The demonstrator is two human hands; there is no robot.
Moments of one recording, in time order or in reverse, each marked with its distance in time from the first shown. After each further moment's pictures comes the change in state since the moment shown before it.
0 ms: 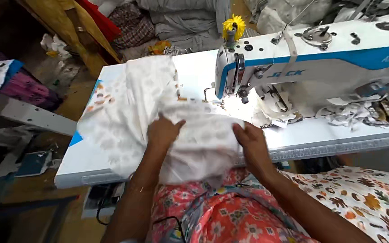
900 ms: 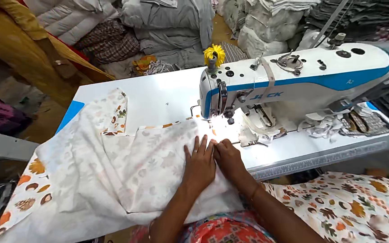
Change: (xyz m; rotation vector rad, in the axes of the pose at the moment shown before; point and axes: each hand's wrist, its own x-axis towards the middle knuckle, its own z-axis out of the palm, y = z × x) left_hand -0.034 0.071 0.114 -0.171 0.356 0.773; right_hand 0.047 0.088 0.013 -0.842 0.183 -0.403
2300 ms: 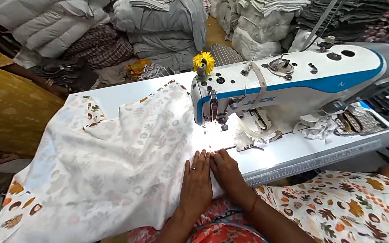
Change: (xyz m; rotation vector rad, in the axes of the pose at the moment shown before) left_hand -0.021 0.009 0.001 0.051 0.066 0.070; right_hand -0.012 -0.002 0.001 0.006 0.078 -0.048
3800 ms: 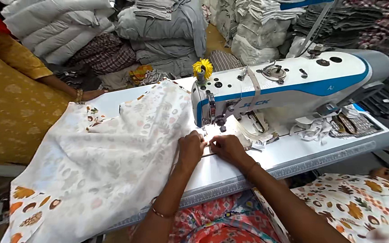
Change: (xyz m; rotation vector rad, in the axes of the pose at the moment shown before) left_hand 0.104 -0.025 -0.033 -0.126 -0.285 -0.262; right_hand 0.067 0.049 -0.019 0.123 -0.372 -0.024
